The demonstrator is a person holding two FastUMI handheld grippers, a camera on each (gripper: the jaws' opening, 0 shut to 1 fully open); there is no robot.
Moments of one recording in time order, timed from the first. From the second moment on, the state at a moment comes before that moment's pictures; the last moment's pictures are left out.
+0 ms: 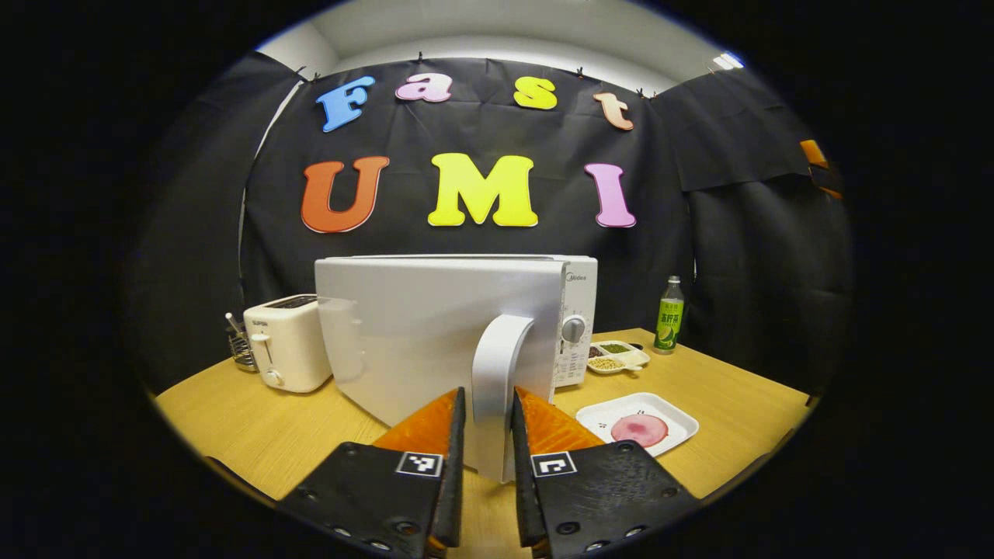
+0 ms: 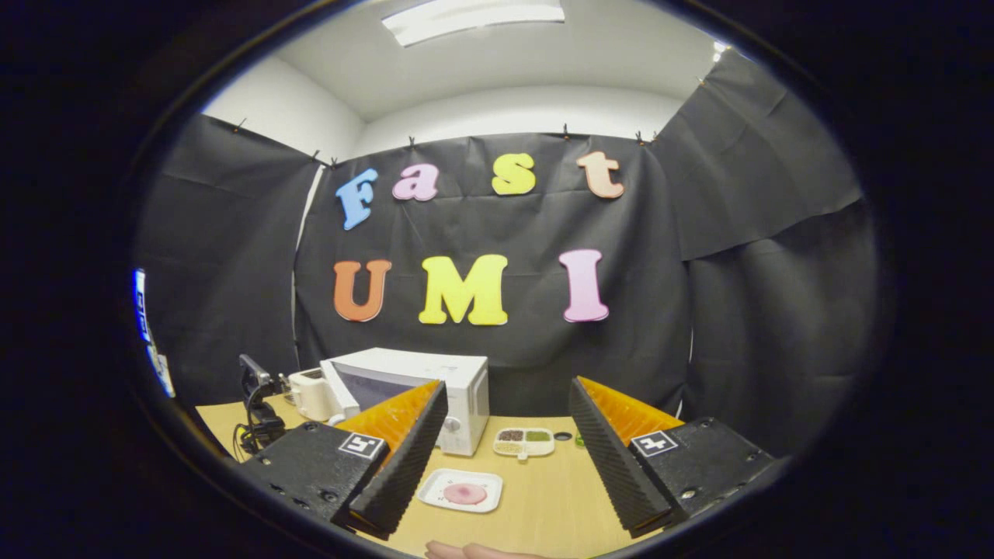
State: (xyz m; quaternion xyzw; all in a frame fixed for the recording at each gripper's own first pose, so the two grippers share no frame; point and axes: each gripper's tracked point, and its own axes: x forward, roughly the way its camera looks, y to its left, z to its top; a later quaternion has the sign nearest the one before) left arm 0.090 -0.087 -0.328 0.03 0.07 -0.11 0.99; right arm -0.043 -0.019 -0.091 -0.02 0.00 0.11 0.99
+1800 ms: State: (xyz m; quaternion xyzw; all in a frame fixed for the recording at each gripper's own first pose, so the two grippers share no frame) left arm -0.011 0.037 -0.109 0.04 -0.02 0.00 1.00; right arm 0.115 0.009 -0.322 -0.04 0.46 0.17 0.87
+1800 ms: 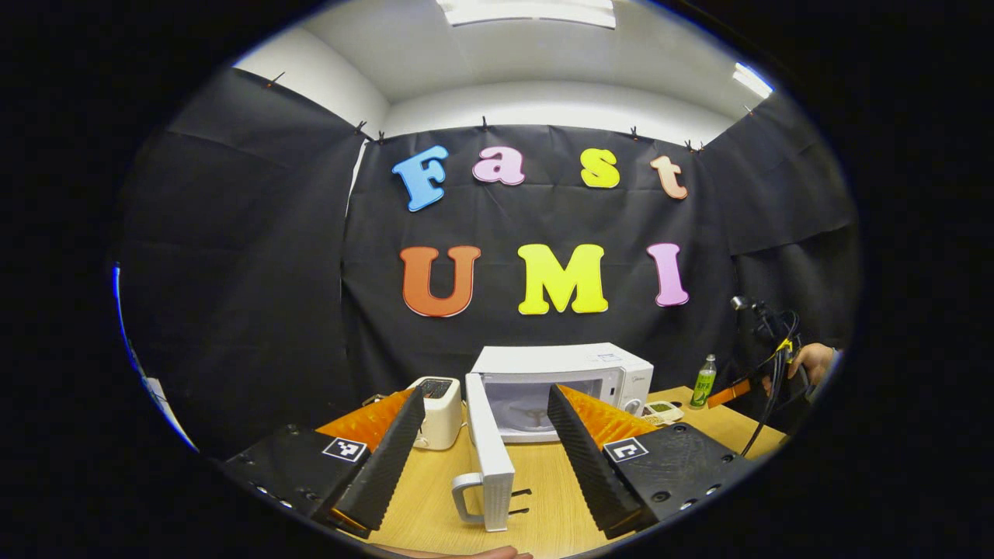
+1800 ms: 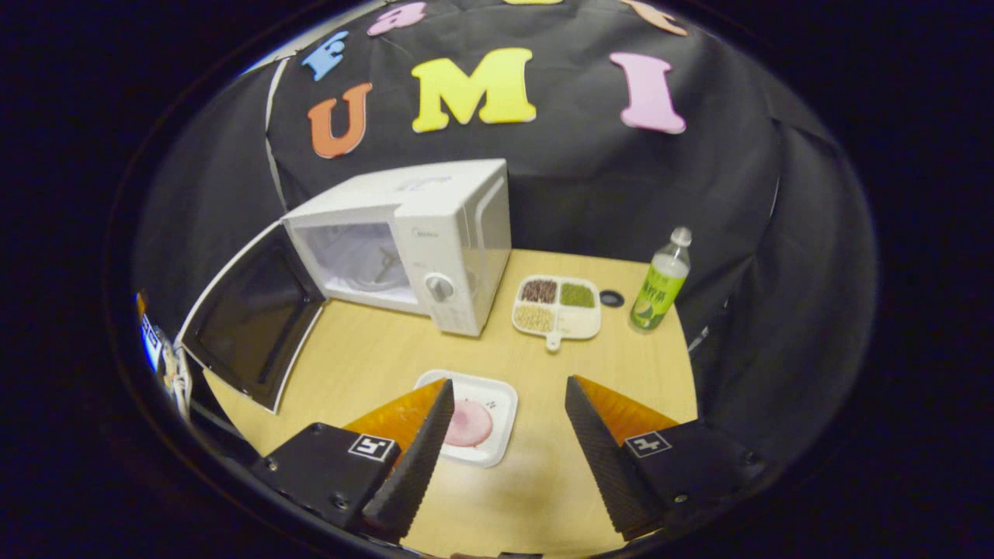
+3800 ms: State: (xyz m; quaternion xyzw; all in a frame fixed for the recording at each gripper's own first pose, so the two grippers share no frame) left arm -0.037 0.068 -0.171 0.05 0.01 0.01 1.00; right arm 0.047 0.061 -0.391 0.24 0.65 0.17 0.70
